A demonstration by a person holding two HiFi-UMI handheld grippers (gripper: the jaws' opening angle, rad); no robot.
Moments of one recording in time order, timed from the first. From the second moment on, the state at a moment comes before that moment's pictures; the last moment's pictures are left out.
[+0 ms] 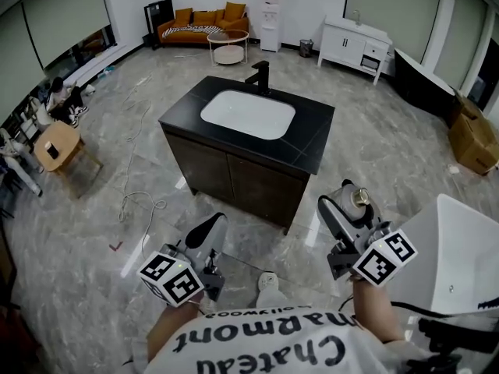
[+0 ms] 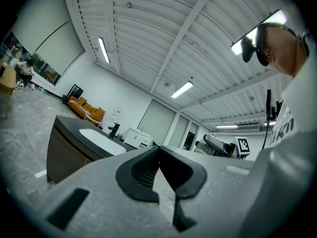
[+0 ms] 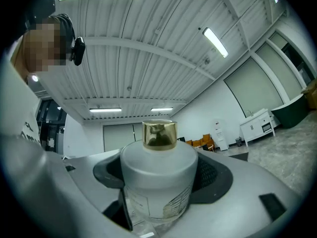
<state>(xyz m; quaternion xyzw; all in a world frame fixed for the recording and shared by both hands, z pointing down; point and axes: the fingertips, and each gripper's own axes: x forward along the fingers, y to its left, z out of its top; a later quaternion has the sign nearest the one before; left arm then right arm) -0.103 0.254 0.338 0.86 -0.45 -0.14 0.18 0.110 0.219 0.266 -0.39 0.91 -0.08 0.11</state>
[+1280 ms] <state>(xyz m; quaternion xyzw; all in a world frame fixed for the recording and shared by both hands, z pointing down) -0.048 -0.040 0.323 0.89 -0.41 -0.14 0.16 0.154 -0.053 0.278 -0.41 0.90 -0.09 0.10</state>
